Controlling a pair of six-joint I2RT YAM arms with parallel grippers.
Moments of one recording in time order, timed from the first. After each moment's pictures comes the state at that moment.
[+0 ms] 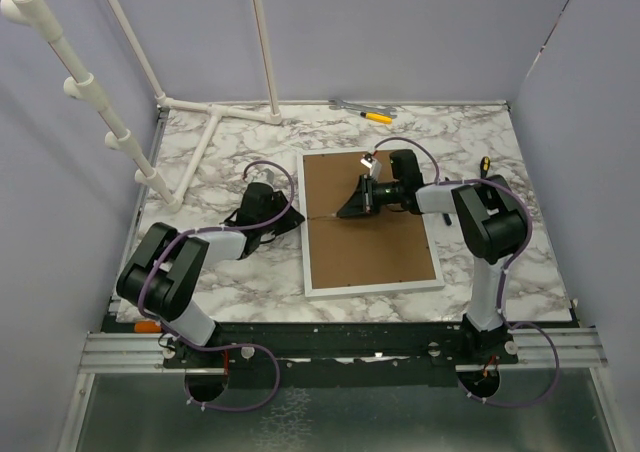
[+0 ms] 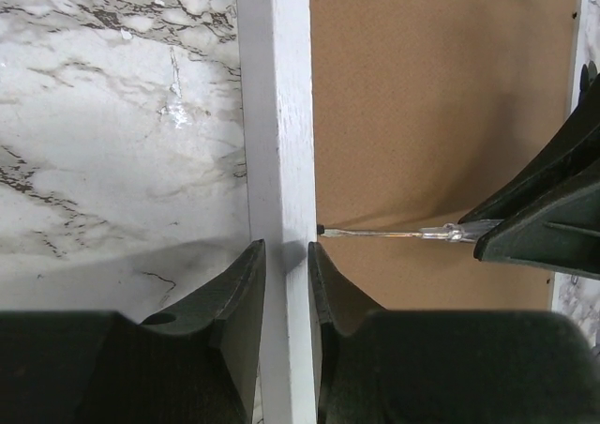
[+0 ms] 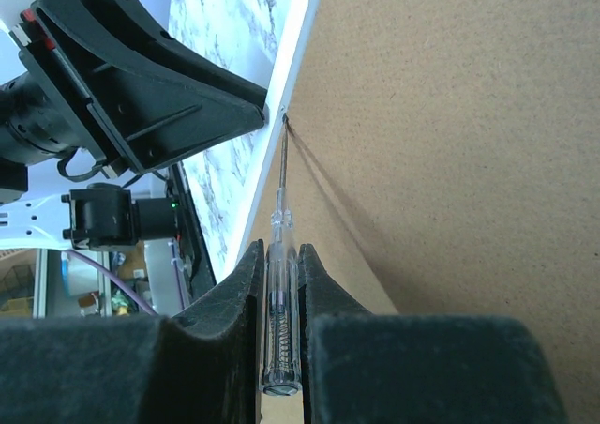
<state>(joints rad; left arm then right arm) -0.42 1.58 0.60 0.38 0.15 -0.77 0.37 2.01 1.05 0.27 -0.99 0.55</state>
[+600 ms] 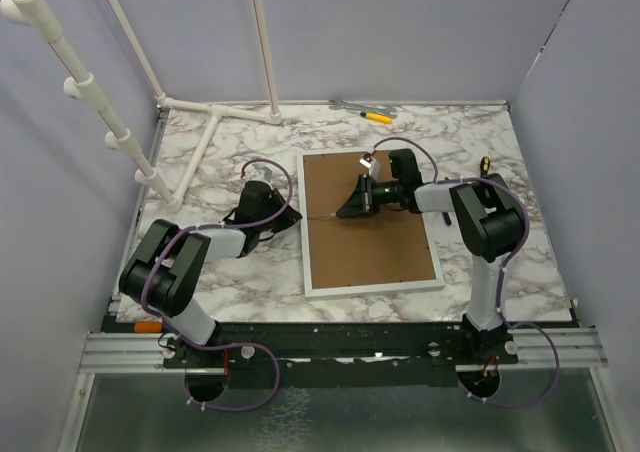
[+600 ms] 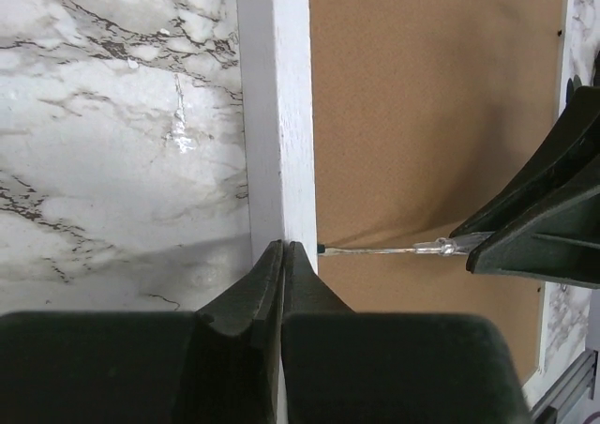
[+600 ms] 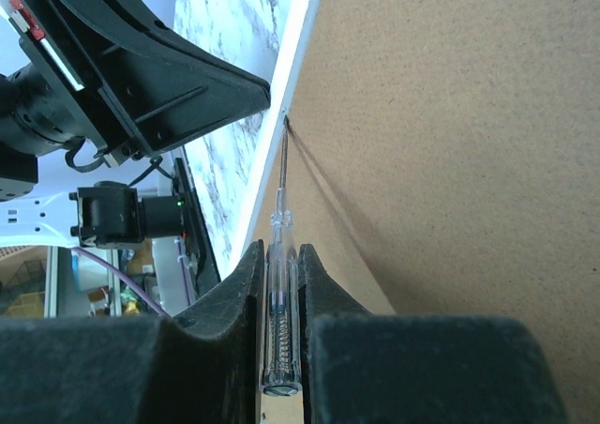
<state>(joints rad) -0.41 1.61 0.60 0.43 0.18 -0.78 0.37 2.04 1.08 0.27 -1.00 0.56</state>
